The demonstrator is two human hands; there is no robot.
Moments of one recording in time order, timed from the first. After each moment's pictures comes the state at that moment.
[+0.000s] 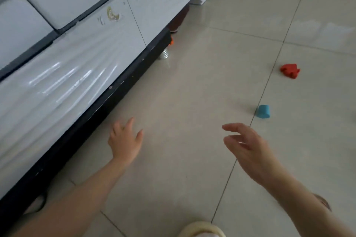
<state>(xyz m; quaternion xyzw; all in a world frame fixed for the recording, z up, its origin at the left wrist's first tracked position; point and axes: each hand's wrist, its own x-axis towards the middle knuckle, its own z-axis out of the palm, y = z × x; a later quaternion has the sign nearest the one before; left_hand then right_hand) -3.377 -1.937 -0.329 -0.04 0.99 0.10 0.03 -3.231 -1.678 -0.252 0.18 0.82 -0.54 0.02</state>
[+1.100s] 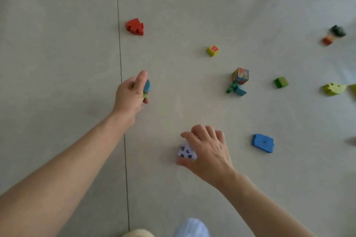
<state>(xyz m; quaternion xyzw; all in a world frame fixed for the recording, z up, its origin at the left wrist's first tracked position) -3.317 -1.611 -0.335 0.17 0.76 0.53 0.34 -3.100 -1.612 -0.329 0.37 0.92 -0.14 0.05</state>
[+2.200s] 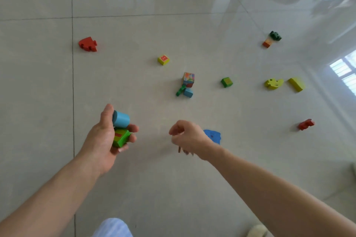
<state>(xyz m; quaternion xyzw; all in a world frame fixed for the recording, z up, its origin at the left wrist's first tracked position) -3.198 -1.645 -0.270 0.00 0.65 0.55 0.52 -3.035 -1.548 -0.304 0.52 0.68 -0.51 0.06</state>
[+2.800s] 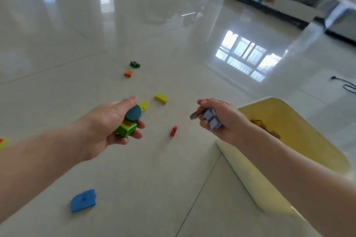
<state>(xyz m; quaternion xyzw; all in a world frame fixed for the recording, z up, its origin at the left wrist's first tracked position) -2.948 -1.467 -0.113 0.41 0.58 0.32 0.63 -2.723 -1.469 -0.105 0.65 0.26 -0.57 -0.43</state>
